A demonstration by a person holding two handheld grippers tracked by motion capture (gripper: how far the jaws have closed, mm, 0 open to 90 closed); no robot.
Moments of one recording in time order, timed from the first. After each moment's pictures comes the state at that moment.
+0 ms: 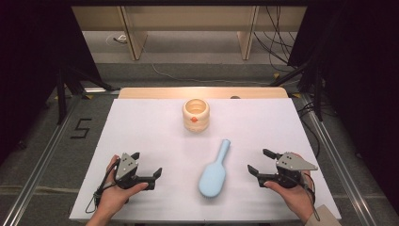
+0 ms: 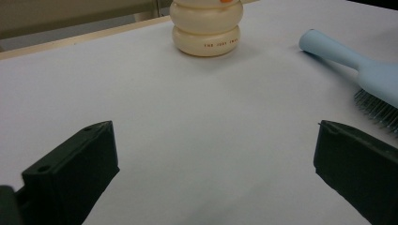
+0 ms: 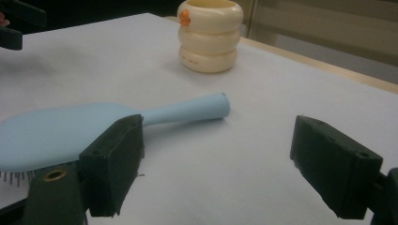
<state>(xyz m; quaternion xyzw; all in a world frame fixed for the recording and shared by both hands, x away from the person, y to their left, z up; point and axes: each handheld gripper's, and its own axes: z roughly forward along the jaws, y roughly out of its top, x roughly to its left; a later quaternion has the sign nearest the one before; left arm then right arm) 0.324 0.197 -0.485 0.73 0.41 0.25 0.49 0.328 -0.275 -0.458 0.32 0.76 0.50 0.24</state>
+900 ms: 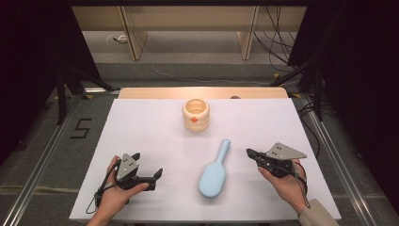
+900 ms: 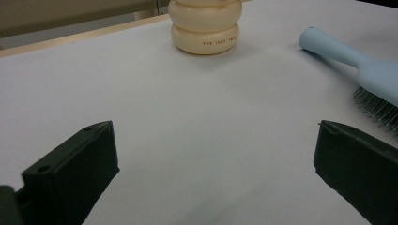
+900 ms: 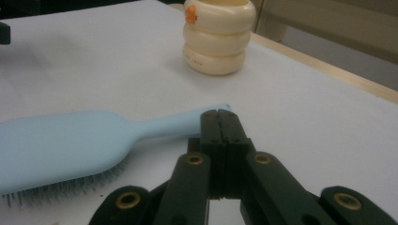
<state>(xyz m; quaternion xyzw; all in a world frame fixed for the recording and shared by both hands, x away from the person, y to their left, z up) 0.323 0.195 -0.486 0.73 0.41 0.25 0.48 0.352 -0.255 -0.445 0.30 0.79 0.48 0.24</state>
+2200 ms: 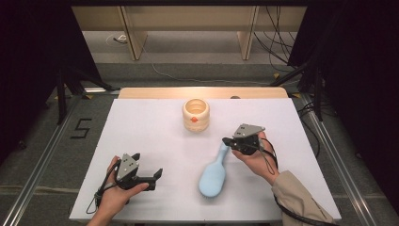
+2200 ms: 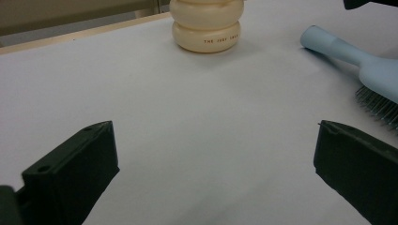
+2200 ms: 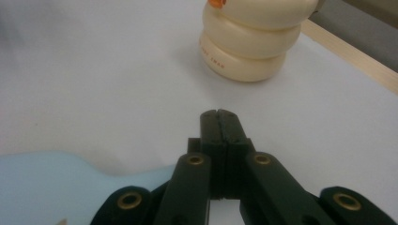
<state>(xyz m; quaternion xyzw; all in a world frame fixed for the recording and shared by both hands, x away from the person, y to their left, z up) 0.323 0.195 -0.488 0.73 0.41 0.25 0.48 0.423 -0.185 -0.445 0.26 0.86 0.40 0.20</state>
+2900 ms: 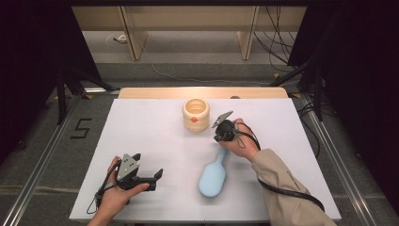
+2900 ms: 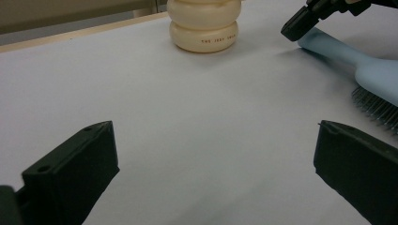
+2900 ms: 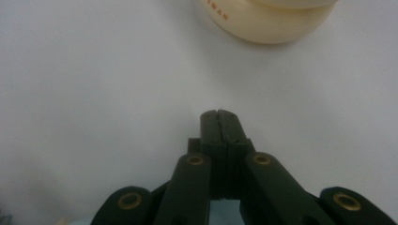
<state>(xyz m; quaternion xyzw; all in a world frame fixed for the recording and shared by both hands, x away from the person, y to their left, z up) 0.322 0.194 -0.488 0.73 0.41 0.25 0.48 0.485 -0.137 -0.460 0.25 0.93 0.24 0.14</state>
